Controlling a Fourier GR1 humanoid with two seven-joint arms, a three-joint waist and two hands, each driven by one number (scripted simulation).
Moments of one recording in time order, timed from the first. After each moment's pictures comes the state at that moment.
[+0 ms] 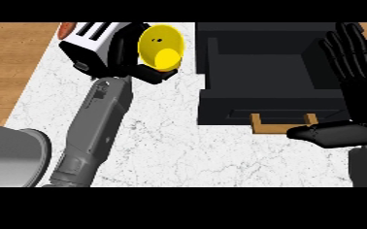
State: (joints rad) left arm -0.83 0.02 0.20 -0.75 0.06 -0.06 -0.67; right arm -0.24 -0.22 -0.17 -1.86 -0.12 0.19 0.11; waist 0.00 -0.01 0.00
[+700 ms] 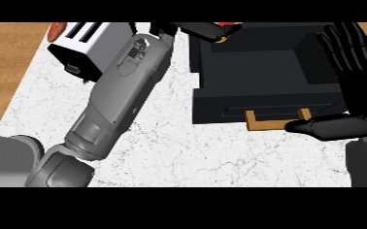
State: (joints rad) left arm -1.22 0.00 -0.04 -0.62 0.18 0.27 -0.32; right arm -0.29 -0.23 -0.17 -1.82 -0.12 0.20 0.09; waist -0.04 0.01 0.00
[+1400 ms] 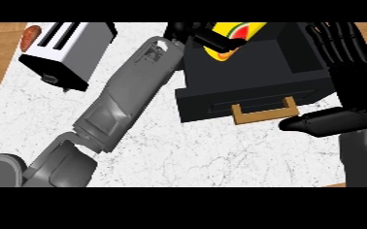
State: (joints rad) left arm -1.34 0.00 -0.27 -0.32 0.28 0.28 -0.20; right arm -0.35 -0.23 -0.14 -1.79 -0.15 0.23 0.08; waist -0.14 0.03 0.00
